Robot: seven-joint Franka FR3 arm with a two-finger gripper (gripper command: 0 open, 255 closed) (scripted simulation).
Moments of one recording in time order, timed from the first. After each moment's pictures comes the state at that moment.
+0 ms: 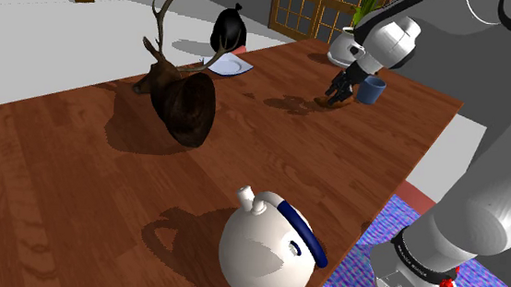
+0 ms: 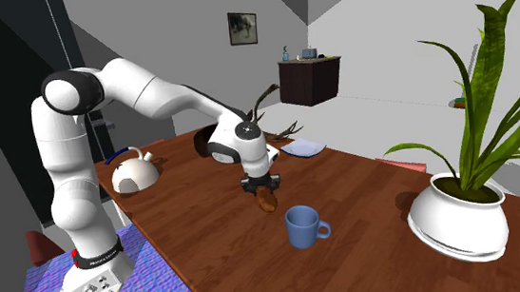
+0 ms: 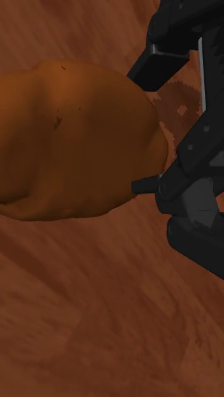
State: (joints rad) arm -0.09 0.12 -0.44 -2.19 0.70 2.33 -1.91
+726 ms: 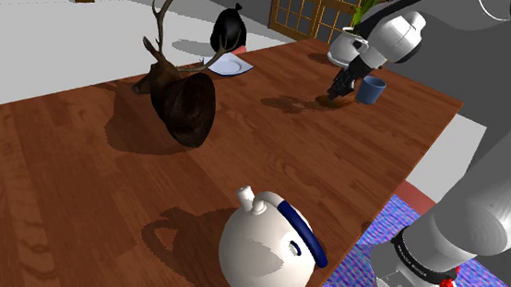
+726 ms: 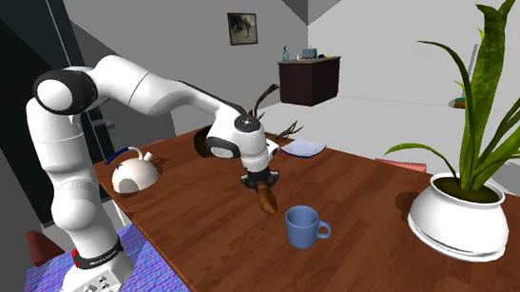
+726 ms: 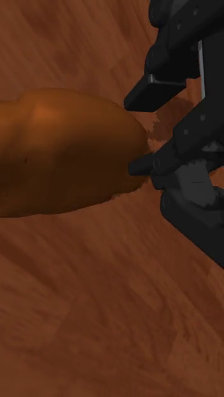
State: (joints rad) arm -0.08 0.09 -0.44 -2.18 0.65 2.29 -1.86
